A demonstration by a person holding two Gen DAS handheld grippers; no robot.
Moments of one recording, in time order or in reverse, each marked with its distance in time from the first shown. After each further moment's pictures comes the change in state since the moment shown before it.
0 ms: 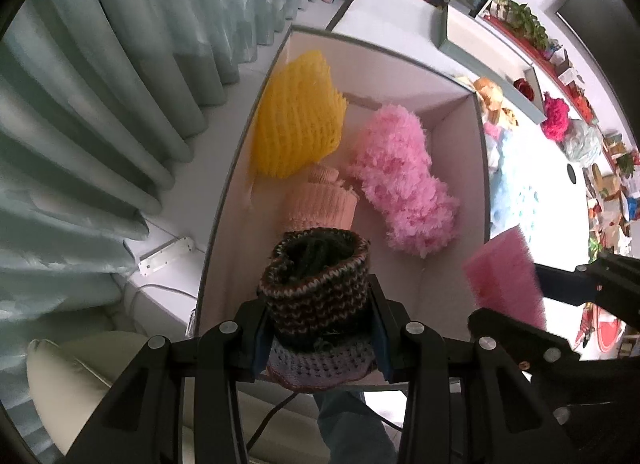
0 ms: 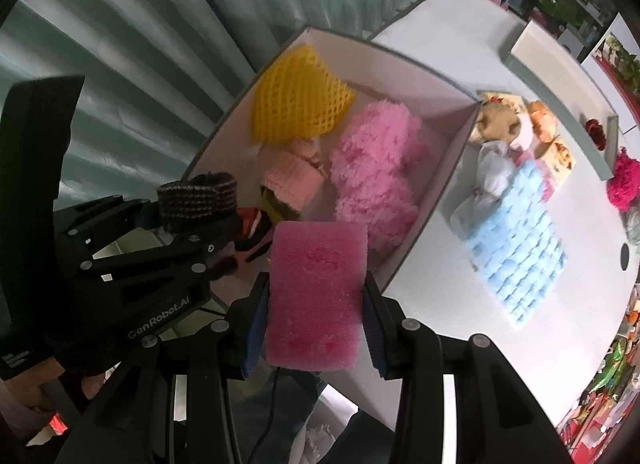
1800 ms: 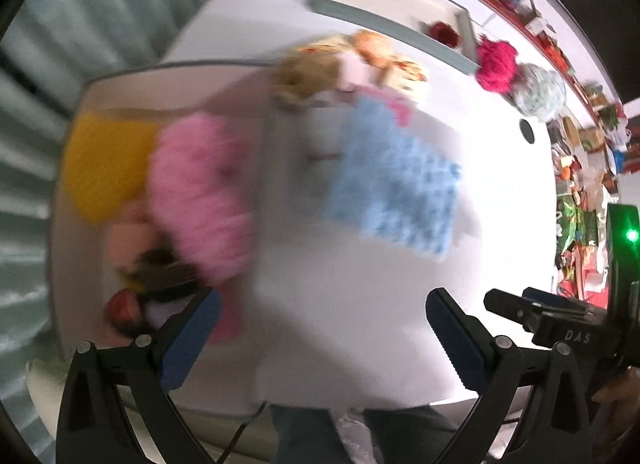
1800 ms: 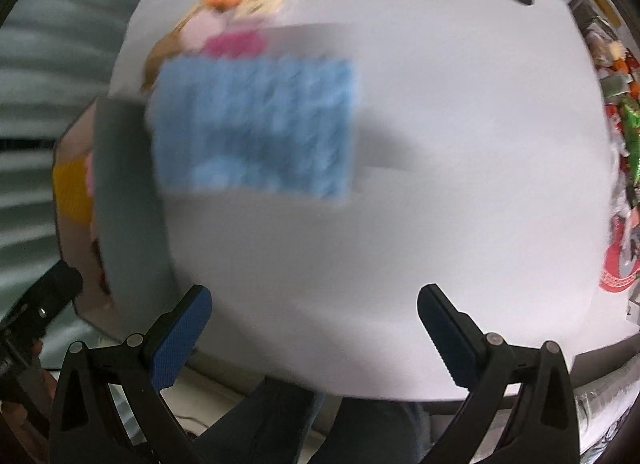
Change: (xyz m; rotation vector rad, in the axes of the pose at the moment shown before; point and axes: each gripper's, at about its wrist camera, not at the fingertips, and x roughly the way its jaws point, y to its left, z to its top) left arm 0.026 -0.200 0.036 0.133 0.115 -0.042; right arm -0.006 -0.292 -0.129 0.704 0.079 0.058
